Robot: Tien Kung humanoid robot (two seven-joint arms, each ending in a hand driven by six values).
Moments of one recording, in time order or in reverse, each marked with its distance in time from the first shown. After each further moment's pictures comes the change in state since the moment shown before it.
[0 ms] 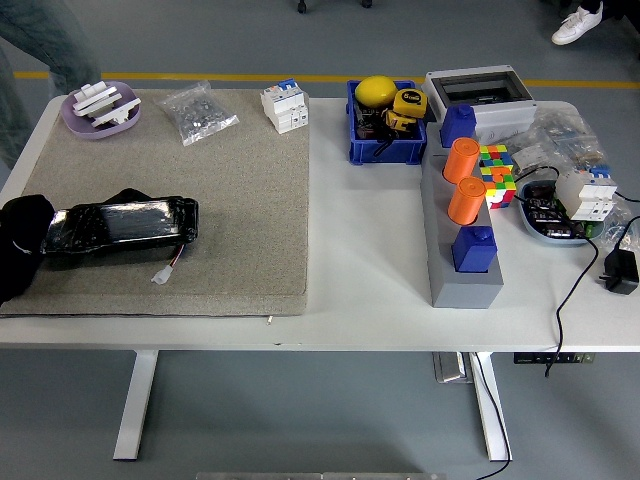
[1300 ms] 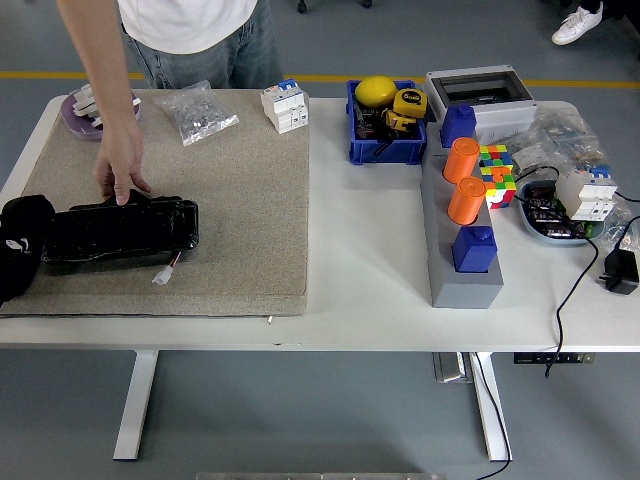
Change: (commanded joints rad) left arm -0.069 -0.002 0.163 0.140 -0.027 0.009 0.000; right arm 0.003 -0.007 0.012 0.001 -0.013 -0.003 0.002
